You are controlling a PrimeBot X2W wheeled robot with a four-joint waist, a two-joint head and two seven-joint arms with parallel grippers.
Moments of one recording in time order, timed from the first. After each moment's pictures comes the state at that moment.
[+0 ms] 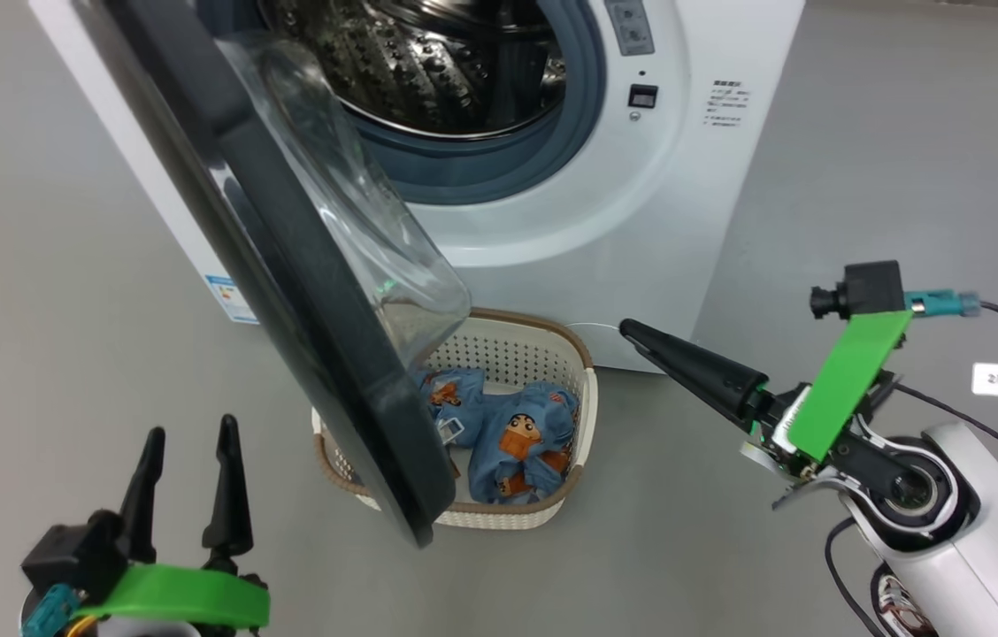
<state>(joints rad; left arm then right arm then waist) -0.19 0.05 -0.01 0.35 -0.36 -0.13 -0.26 -0.44 -0.25 0.35 0.16 1.54 0.12 0.53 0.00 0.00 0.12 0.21</state>
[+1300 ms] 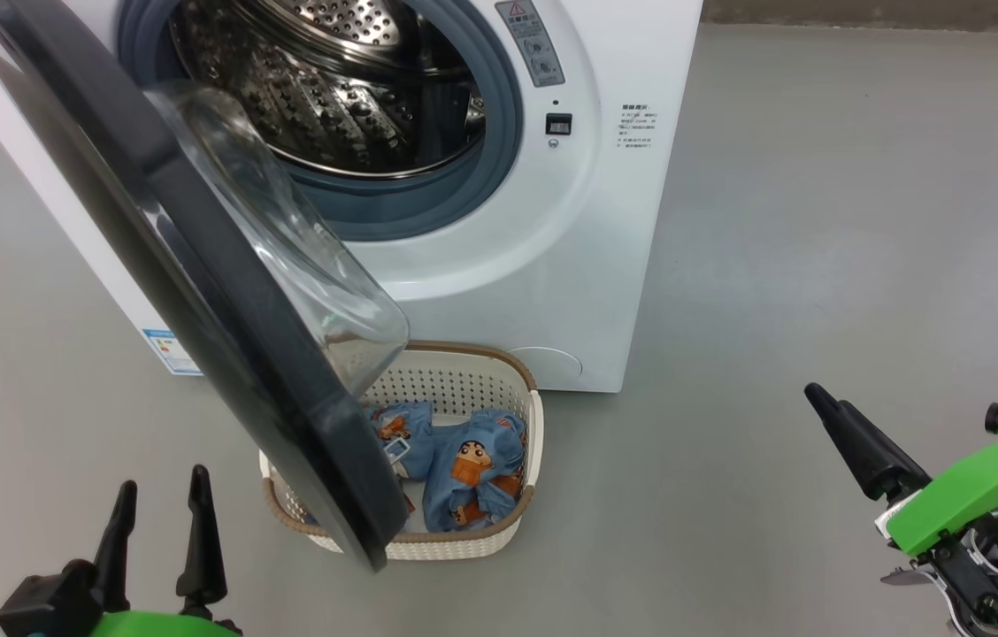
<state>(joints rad) -0.10 0.07 0.04 0.35 -0.36 -0.13 -0.26 -0.23 -0.49 0.43 0.24 1.41 0.12 -0.02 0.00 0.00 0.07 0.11</state>
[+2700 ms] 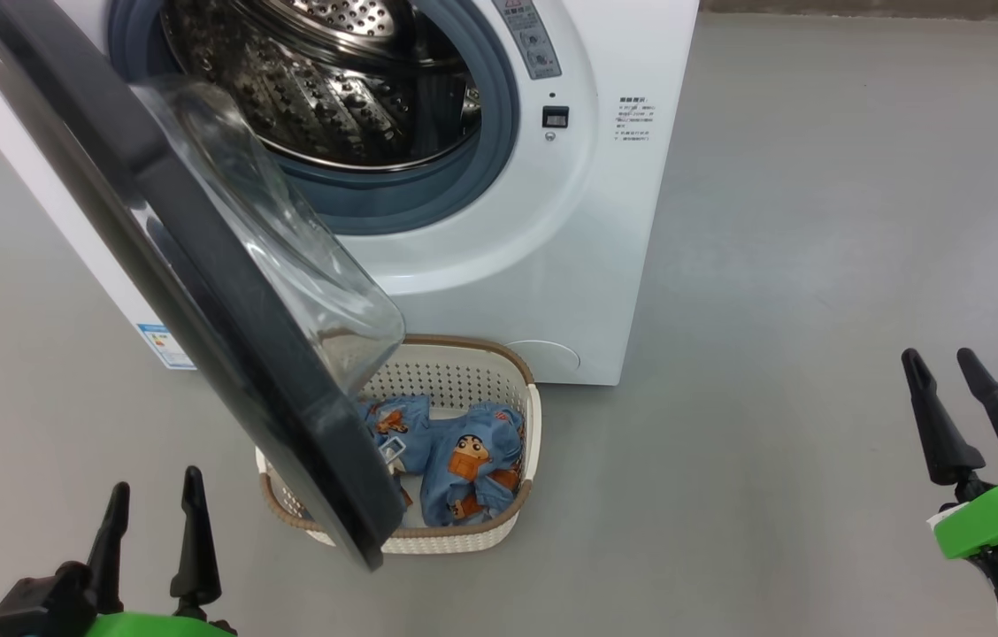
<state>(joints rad) -0.10 0.07 0.06 0.34 -0.35 -0.13 -0.26 -0.18 -0.49 0.24 0.27 0.85 0.12 -0.25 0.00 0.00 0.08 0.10</state>
